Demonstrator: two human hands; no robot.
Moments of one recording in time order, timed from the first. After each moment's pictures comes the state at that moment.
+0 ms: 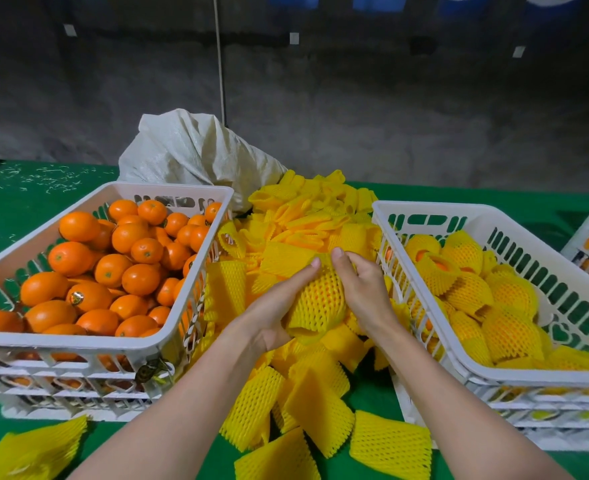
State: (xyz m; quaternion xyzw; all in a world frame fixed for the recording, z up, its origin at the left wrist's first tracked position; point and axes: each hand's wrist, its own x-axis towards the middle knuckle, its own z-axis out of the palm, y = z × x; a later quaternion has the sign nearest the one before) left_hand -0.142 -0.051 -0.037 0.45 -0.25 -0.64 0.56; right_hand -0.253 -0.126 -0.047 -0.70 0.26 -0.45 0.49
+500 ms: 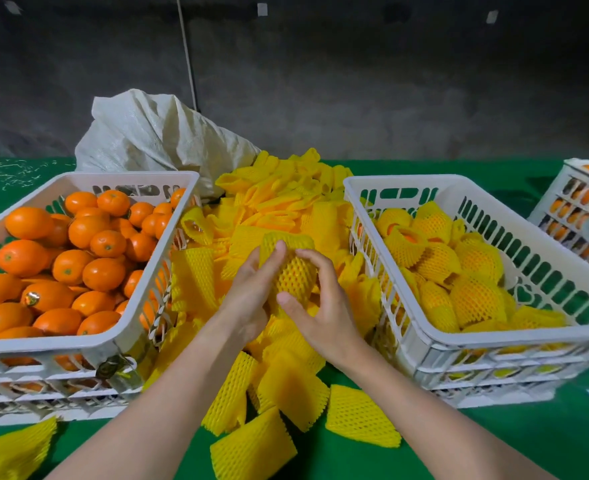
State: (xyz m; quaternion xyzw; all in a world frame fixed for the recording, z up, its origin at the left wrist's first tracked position) left_hand -0.168 -0.056 -0.043 0.49 -0.26 -0.50 0.67; right_hand -0.282 -0.085 -0.076 -0.77 0.24 -0.43 0.40
